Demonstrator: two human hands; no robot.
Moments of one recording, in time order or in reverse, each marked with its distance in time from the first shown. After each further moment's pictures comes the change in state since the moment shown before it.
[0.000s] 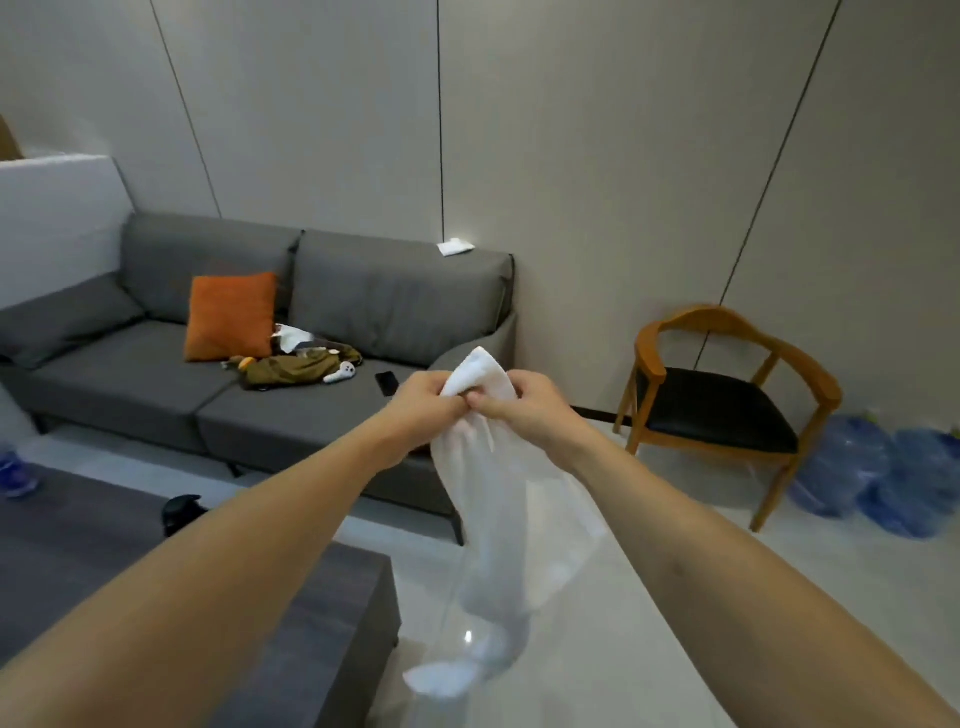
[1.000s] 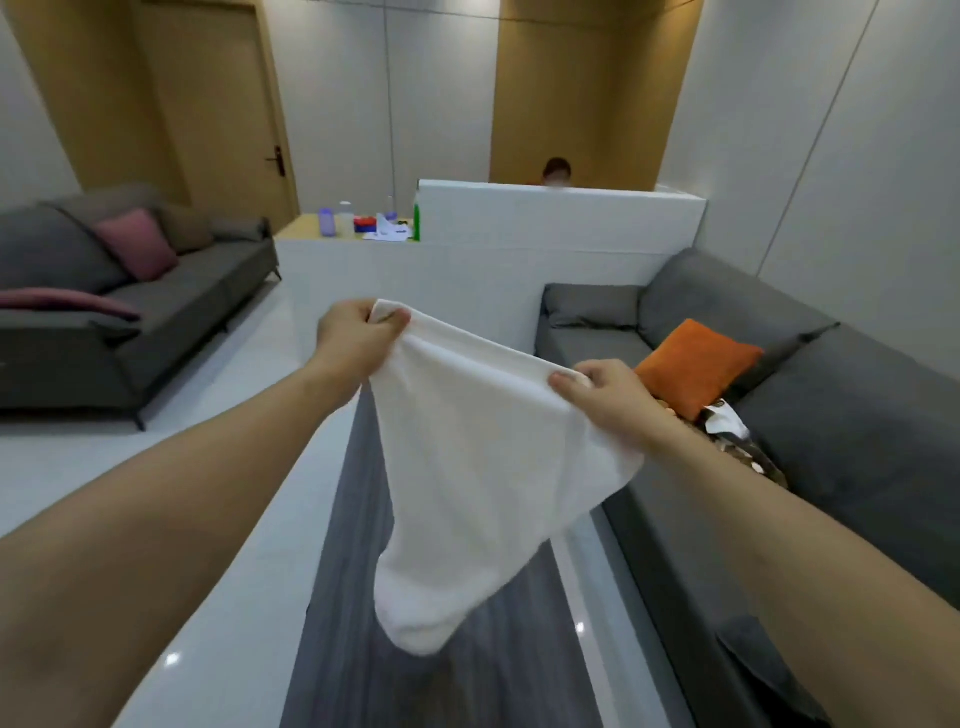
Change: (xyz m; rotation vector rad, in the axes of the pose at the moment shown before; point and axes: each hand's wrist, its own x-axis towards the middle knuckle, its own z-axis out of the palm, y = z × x) left_hand -0.147 -0.046 -0.294 0.199 1.653 -0.377; right_hand 0.253 -0.160 0.278 -0.187 -0.844 -0.815
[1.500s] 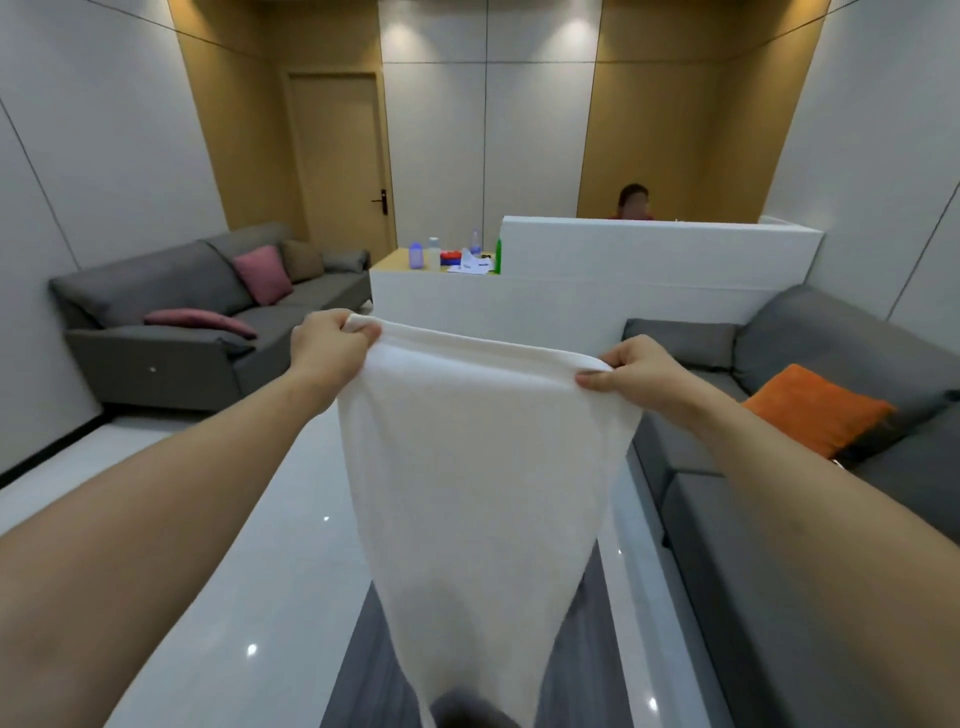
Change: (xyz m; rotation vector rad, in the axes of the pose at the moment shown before) left_hand 0.014 -0.006 -0.060 0.233 0.301 -0.070; right_hand 0.076 -0.021 -0.026 0.203 -0.243 -0.068
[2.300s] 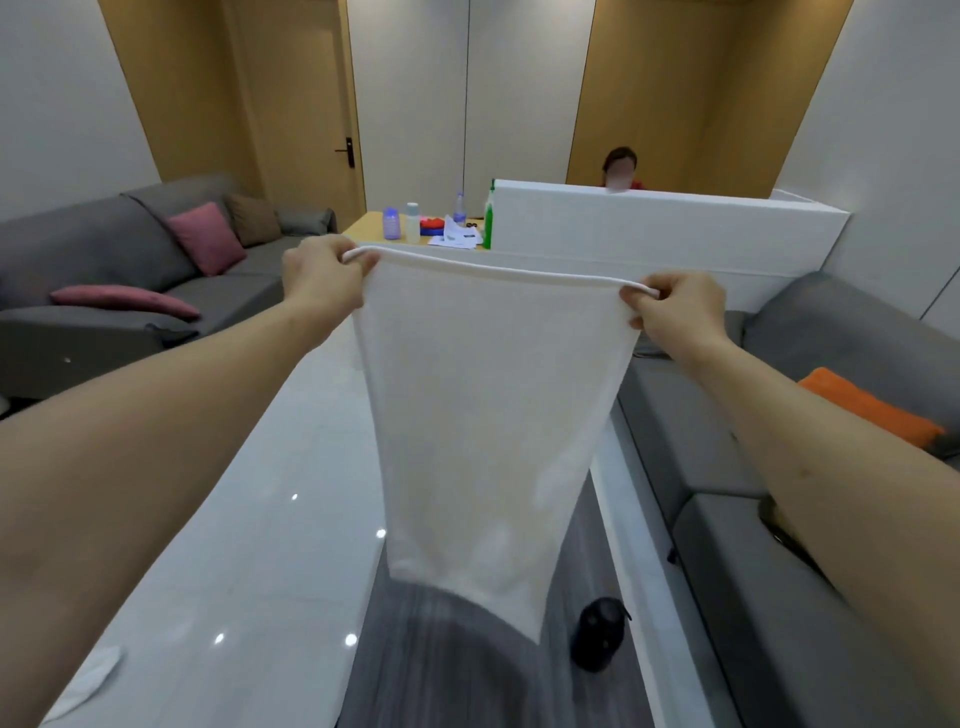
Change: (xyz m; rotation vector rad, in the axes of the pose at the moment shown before) left_hand 0.291 -0.025 0.101 0.026 -0.012 0.110; right_hand 0.291 0.004 0.007 -0.095 0.571 0.024
